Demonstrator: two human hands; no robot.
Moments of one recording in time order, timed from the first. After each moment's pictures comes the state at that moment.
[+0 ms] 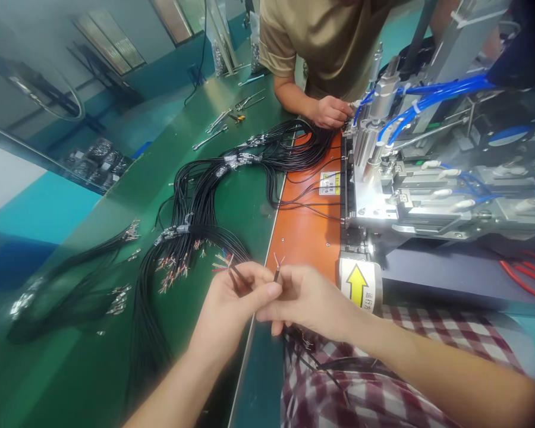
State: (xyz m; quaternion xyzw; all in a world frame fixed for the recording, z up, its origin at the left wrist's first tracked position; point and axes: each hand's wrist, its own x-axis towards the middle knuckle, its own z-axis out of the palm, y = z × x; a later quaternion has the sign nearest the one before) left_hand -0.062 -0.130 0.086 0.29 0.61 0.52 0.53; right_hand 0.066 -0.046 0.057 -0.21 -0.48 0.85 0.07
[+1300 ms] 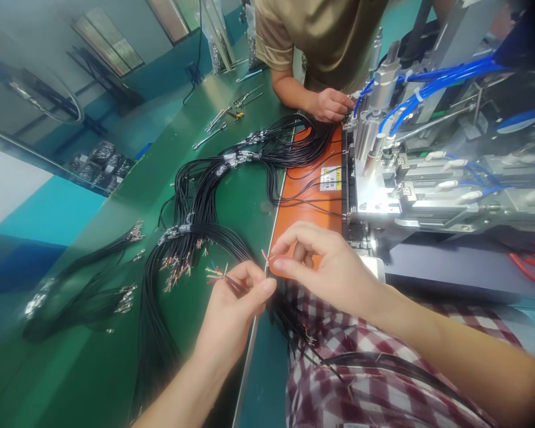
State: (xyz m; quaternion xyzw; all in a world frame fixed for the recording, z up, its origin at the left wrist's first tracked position) left_hand -0.057 -0.133 0.081 0.24 0.65 0.54 0.48; right_hand 0.075 -0.020 0.068 -0.21 -0.72 0.58 0.32
